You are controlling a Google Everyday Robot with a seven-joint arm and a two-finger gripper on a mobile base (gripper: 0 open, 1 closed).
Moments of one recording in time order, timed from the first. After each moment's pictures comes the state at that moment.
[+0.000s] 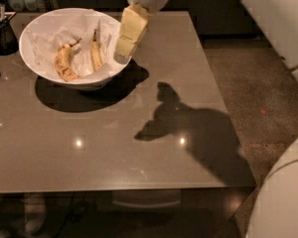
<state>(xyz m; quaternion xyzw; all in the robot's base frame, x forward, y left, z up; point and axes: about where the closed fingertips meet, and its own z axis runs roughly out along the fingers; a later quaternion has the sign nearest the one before) 0.591 0.011 0.995 -0.59 0.79 0.05 0.17</state>
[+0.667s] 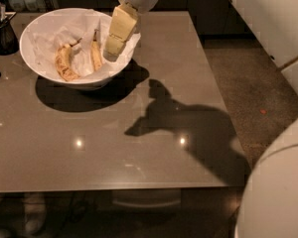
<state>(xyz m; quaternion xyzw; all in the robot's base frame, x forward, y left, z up) 0.603 0.039 0.992 -0.59 0.78 0.07 0.19</state>
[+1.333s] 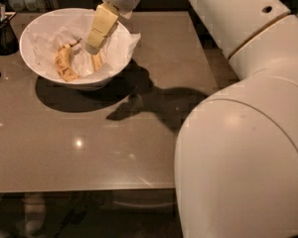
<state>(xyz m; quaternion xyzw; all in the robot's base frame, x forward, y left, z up) 0.645 0.079 0.974 -0.57 0.80 0.11 0.18</state>
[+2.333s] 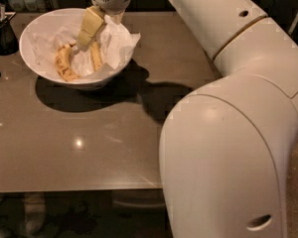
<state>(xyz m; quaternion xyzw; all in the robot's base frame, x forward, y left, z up) 0.680 0.109 0.964 -0.52 0.82 0.12 0.21</state>
